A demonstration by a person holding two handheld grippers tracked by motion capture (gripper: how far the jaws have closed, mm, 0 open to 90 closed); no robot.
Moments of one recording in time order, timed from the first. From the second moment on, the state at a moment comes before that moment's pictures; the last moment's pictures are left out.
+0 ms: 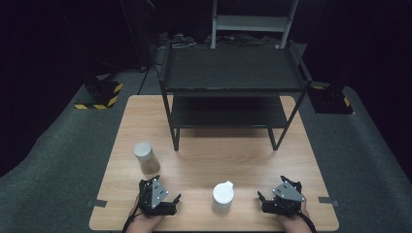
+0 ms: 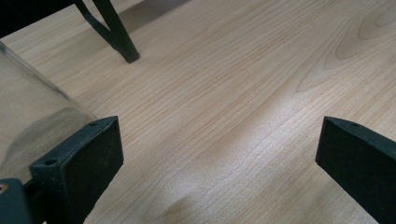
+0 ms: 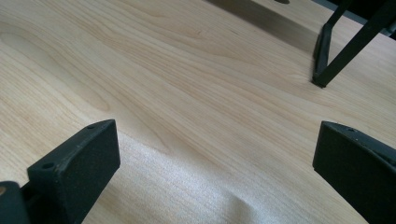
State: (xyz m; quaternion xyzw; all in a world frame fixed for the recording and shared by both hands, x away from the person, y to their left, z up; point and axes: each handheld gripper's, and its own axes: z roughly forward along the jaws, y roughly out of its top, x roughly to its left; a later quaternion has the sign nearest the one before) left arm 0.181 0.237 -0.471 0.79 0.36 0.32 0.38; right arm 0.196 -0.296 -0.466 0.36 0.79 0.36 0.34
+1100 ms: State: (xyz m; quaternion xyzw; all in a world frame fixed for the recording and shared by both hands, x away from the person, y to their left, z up) left arm 0.177 0.246 -0.473 0.78 0.37 0.31 0.40; right arm 0.195 -0.293 -0.466 0.36 0.79 0.36 0.34
